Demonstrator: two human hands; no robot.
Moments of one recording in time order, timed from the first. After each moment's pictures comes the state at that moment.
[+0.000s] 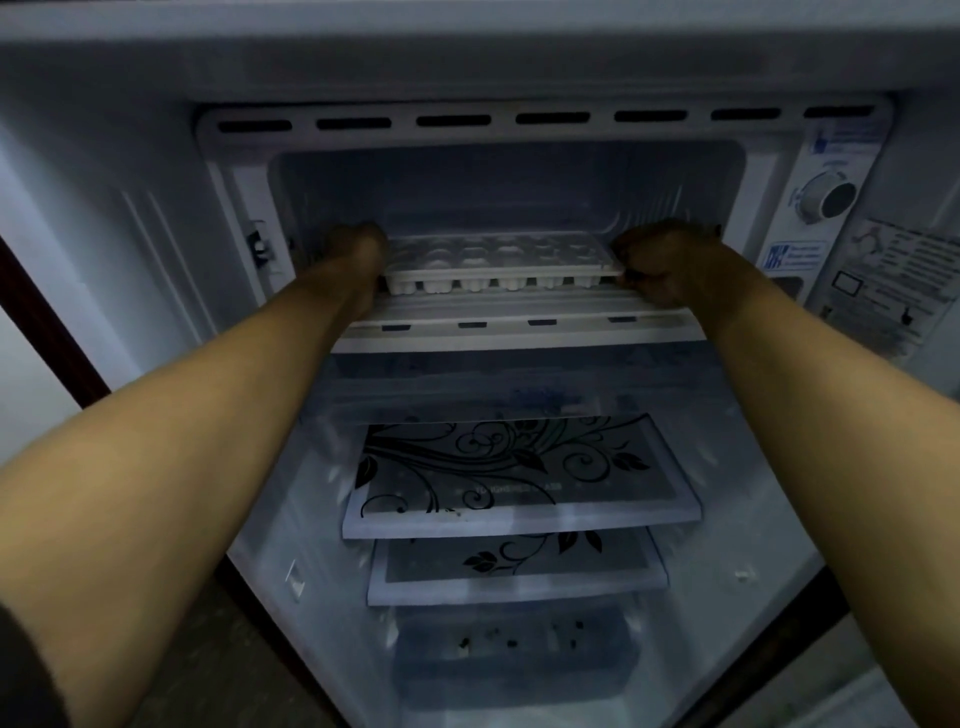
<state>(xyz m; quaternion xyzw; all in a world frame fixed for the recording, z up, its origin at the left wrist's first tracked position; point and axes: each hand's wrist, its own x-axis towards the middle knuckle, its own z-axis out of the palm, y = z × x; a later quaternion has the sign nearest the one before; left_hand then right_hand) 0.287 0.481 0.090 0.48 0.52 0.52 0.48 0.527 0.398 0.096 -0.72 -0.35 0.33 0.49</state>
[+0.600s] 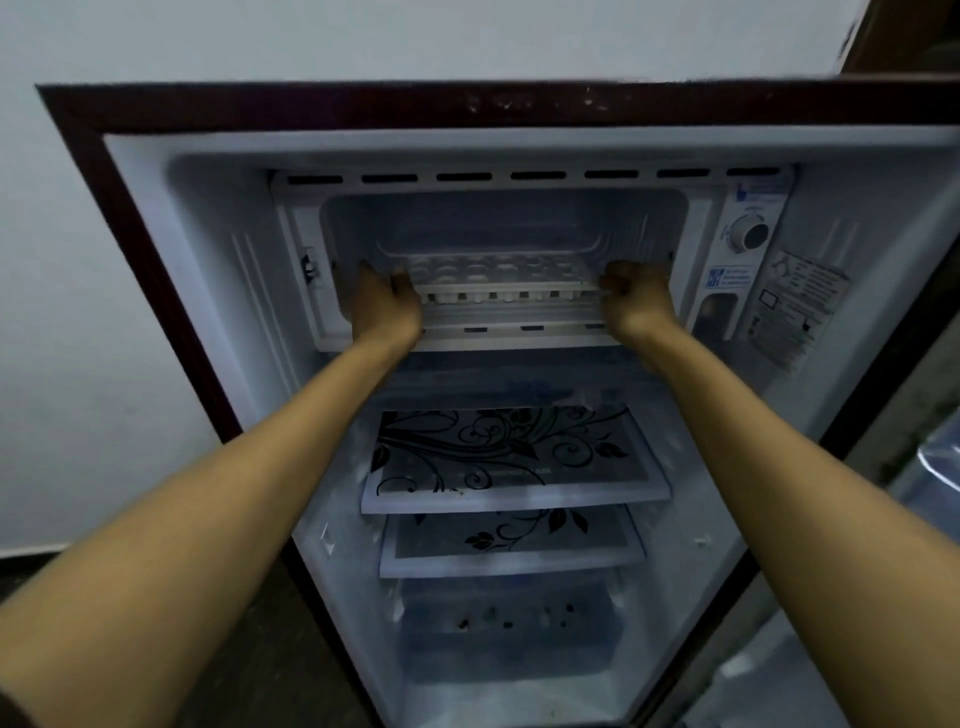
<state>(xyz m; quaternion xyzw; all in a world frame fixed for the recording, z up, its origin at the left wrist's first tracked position) 0.275 0.390 0.086 0.61 0.56 0.47 0.29 0.485 0.323 0.090 -0.72 -0.45 0.19 0.49</state>
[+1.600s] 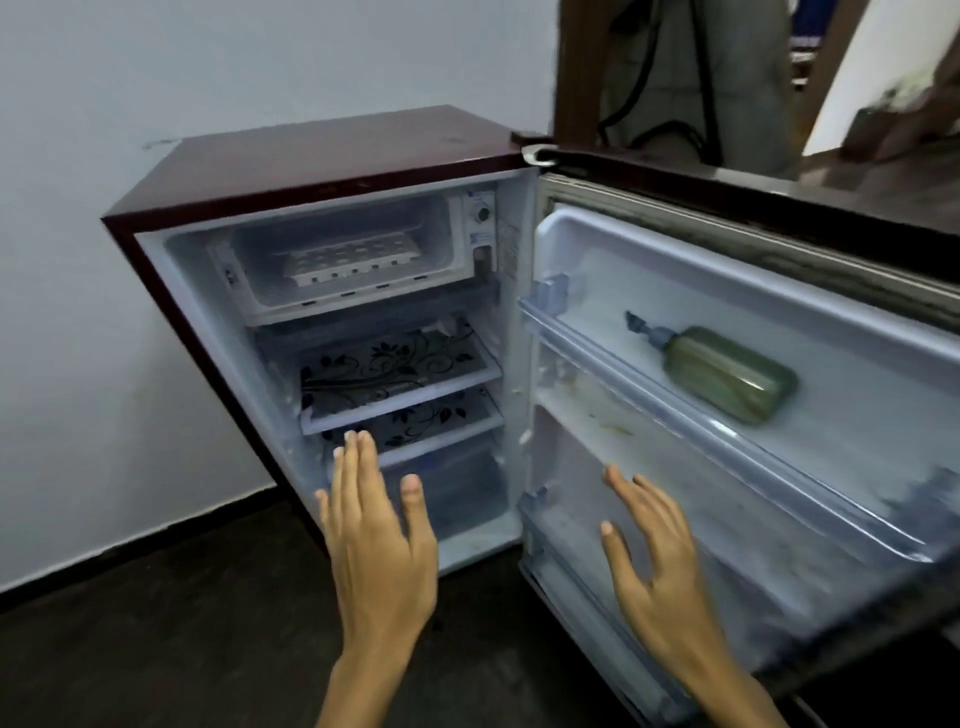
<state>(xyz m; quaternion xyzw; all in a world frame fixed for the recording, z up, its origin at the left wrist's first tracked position) 0.192 -0.051 0.091 0.76 0.49 0.38 0.20 0.354 -0.187 0.053 -0.76 -0.43 0.04 0.49</state>
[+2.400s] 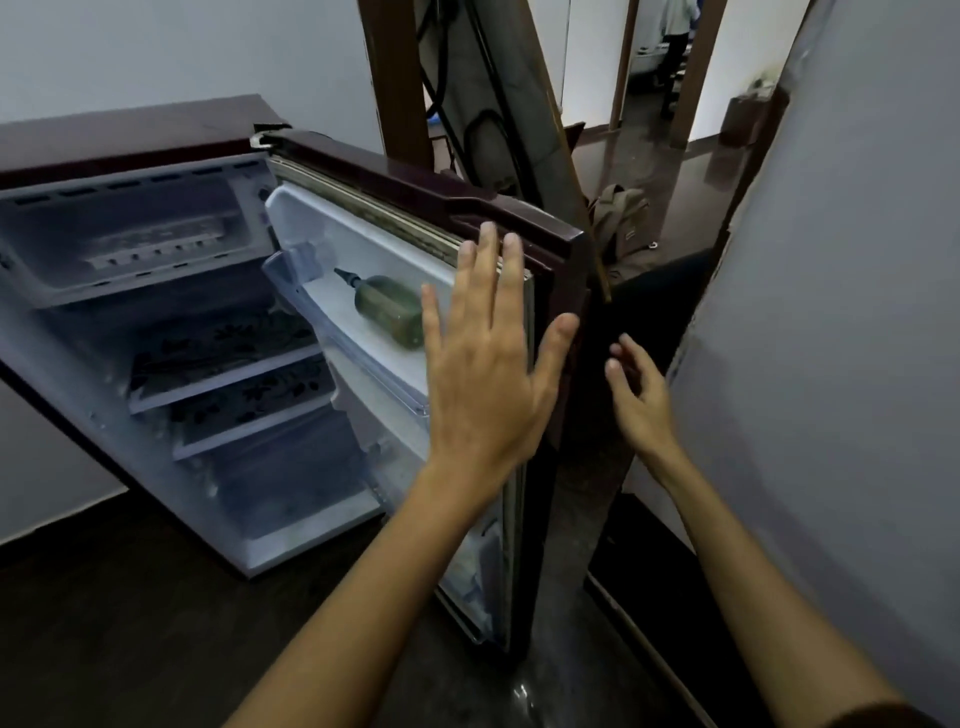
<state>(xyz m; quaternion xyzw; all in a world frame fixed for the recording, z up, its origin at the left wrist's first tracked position) 0.448 -0.343 0.196 0.87 0.23 0.43 0.11 0.606 -0.413 0.095 -0.73 -0.27 0.11 0.61</state>
